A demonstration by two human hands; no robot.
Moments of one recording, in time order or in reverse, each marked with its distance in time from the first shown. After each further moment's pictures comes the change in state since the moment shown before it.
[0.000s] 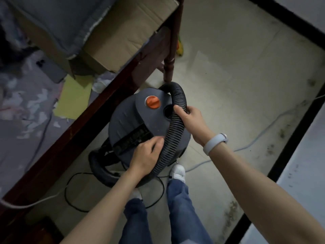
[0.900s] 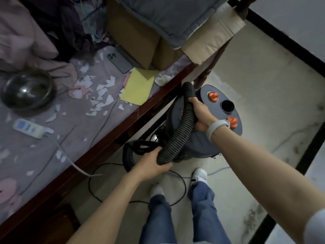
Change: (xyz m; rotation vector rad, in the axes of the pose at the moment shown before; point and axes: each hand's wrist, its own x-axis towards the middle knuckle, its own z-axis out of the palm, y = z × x) left_hand -0.137 -0.154 -0.156 -0.138 -0.267 -0.157; right_hand -0.076 -0.030 0.222 0.346 -0.042 0.230
